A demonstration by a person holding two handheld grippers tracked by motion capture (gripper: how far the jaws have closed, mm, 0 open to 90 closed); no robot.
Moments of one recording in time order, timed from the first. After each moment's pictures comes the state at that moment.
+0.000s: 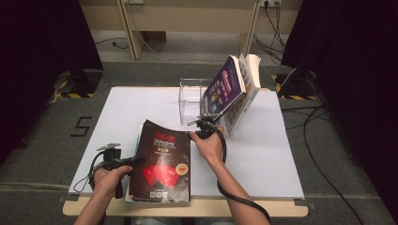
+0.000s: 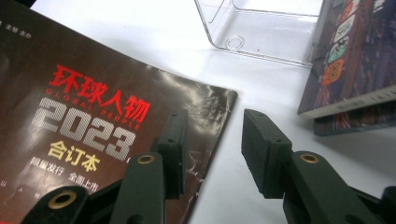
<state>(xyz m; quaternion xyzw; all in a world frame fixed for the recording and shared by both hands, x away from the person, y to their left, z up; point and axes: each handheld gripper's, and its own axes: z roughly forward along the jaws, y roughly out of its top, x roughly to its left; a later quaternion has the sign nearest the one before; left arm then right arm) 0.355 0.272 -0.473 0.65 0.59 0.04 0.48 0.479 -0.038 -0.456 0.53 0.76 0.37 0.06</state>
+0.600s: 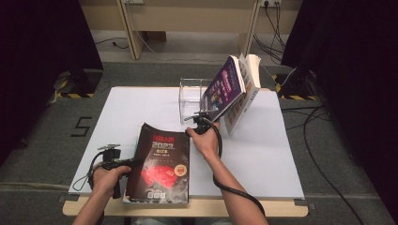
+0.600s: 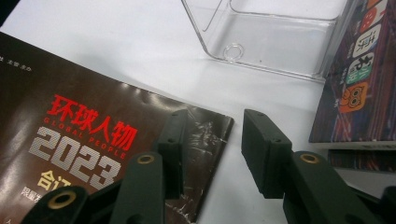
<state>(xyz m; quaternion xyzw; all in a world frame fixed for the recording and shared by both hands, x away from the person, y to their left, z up) 0.361 0.280 -0.484 0.65 0.60 0.03 0.45 0.500 -0.027 -0.464 0.54 0.76 0.35 0.05</state>
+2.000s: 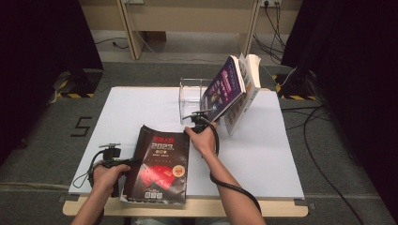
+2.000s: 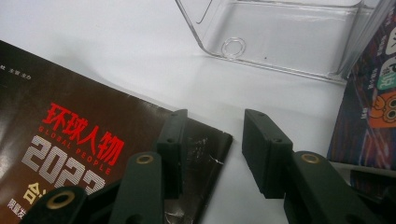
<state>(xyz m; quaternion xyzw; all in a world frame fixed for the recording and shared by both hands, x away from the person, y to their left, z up) 0.369 0.284 -0.490 0.66 0.62 0.02 0.43 0.513 -0.019 -0.477 0.55 0.77 0.34 0.03</state>
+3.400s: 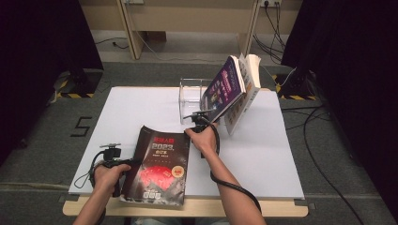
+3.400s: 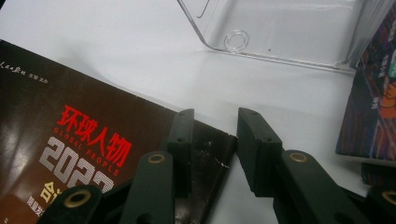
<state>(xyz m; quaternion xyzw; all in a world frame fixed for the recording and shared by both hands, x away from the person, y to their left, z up) 0.371 0.284 -0.494 0.65 0.63 0.02 0.43 0.514 -0.021 -0.478 0.56 0.76 0.34 0.01</state>
